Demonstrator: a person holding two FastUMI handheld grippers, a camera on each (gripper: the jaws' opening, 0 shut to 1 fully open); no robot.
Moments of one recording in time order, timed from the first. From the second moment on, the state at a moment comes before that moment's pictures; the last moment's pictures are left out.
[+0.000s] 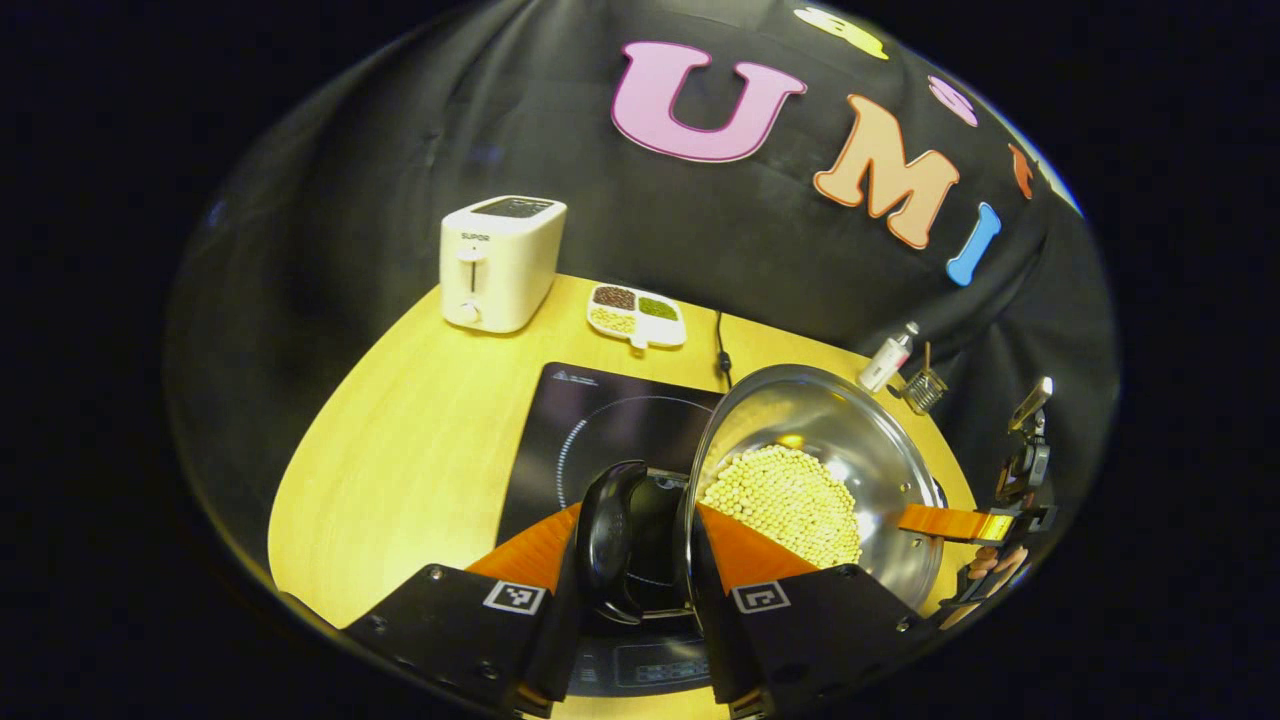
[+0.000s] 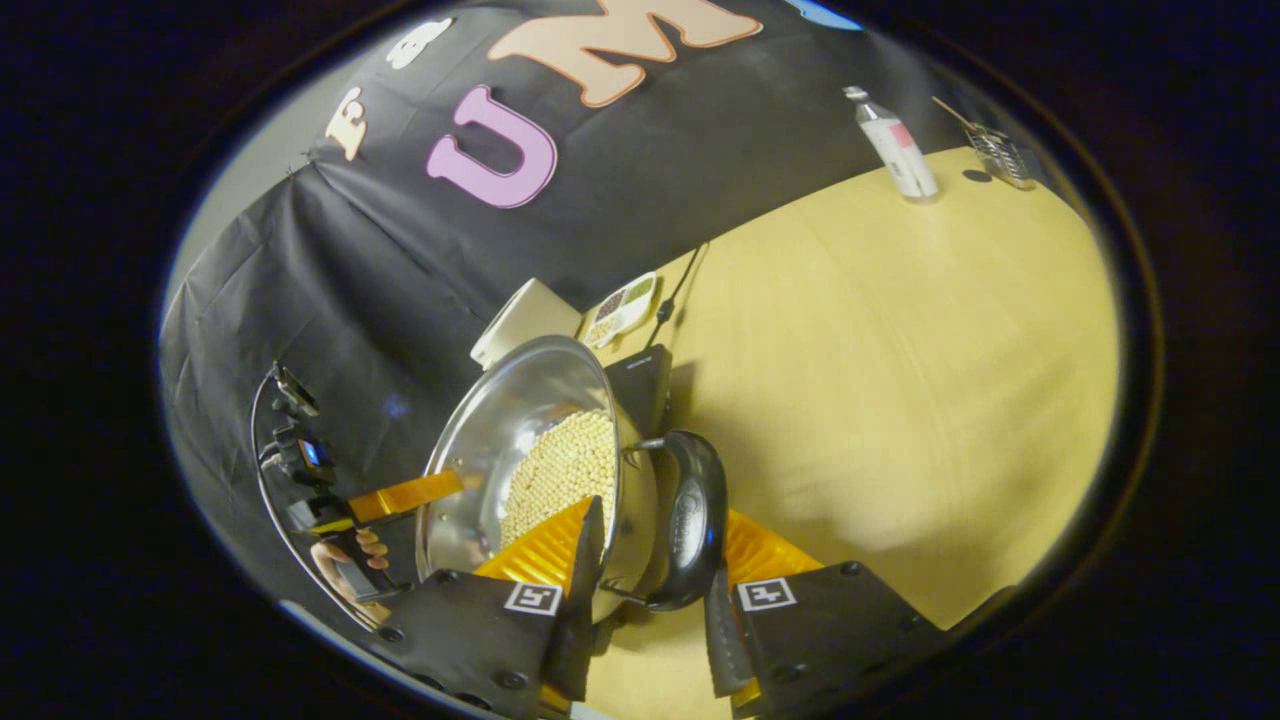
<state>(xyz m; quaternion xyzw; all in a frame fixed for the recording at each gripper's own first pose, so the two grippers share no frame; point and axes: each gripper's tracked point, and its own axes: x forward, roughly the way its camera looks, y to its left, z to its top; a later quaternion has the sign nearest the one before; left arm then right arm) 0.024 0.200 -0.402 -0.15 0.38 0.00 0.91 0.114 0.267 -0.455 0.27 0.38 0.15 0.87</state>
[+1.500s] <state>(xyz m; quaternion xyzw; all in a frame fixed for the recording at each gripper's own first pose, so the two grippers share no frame) 0.043 0.274 -0.428 -0.16 0.33 0.06 0.93 0.179 0.307 -0.453 0.28 0.31 0.16 0.90</state>
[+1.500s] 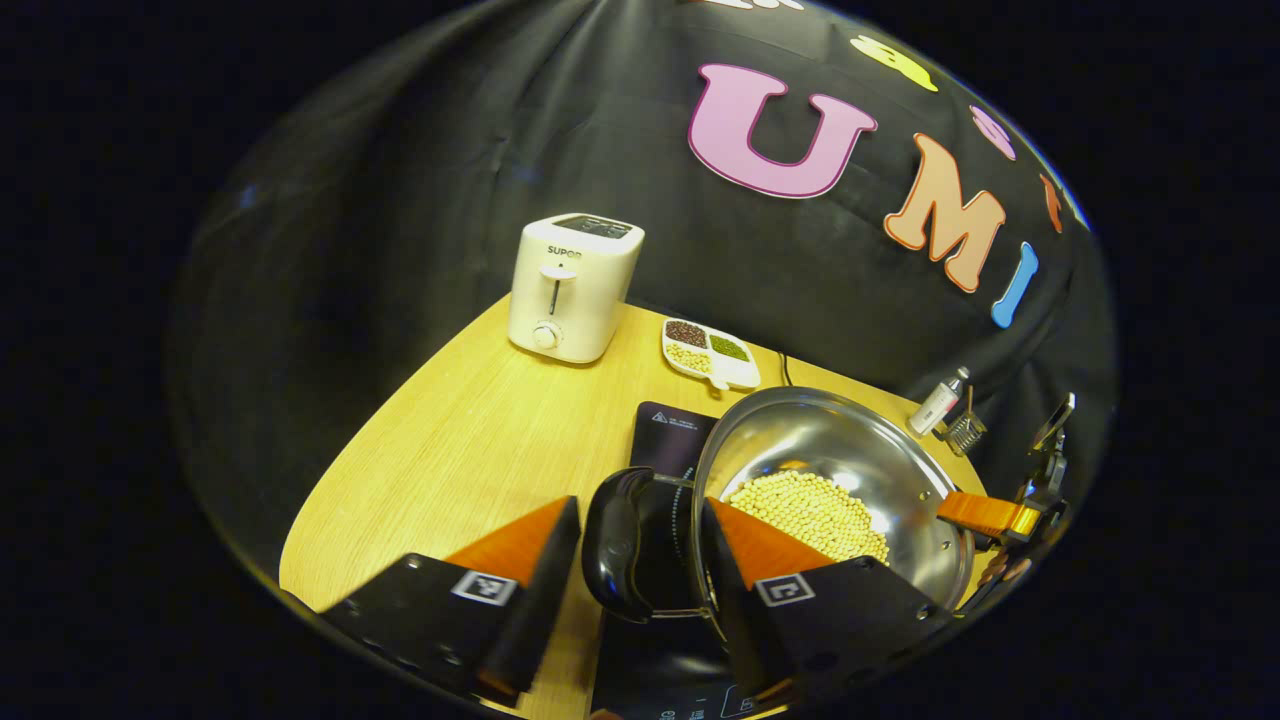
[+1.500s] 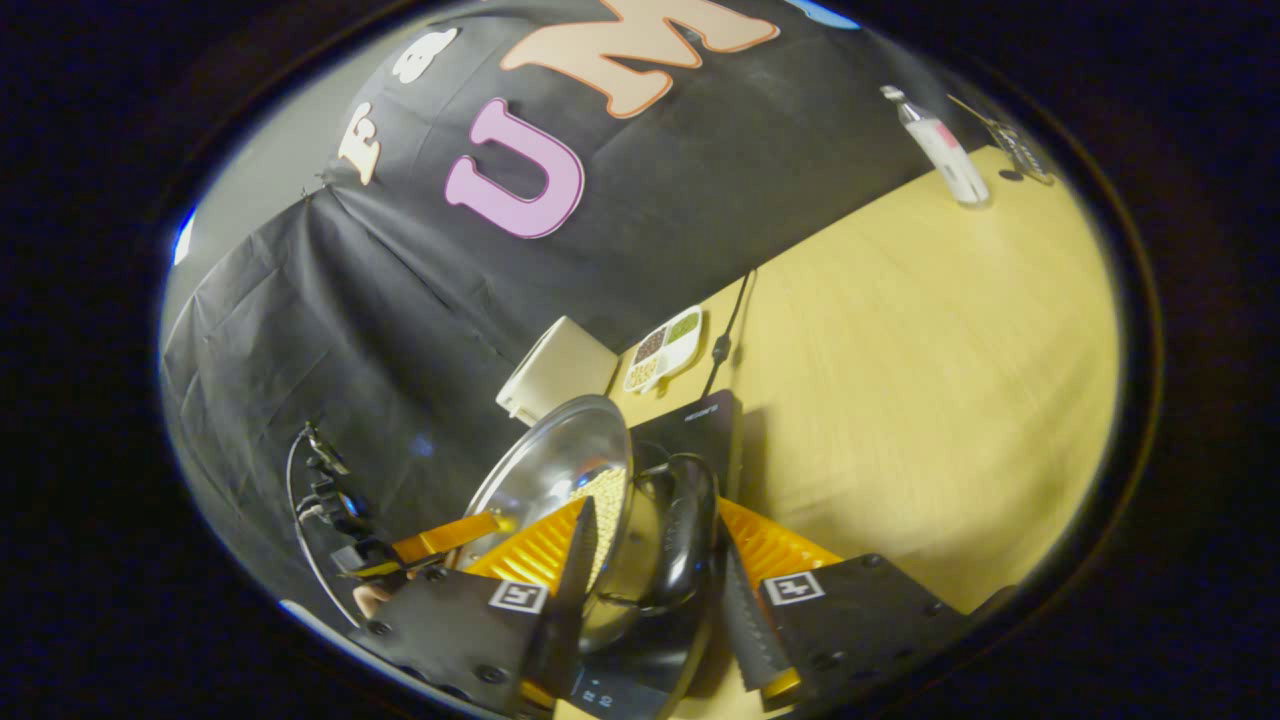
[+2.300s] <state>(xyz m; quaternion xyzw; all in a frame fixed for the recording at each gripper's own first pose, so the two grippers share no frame) 0.002 0.284 -0.303 -0.12 0.15 0.17 0.97 0.152 0.205 -0.371 0.15 0.17 0.13 0.97</state>
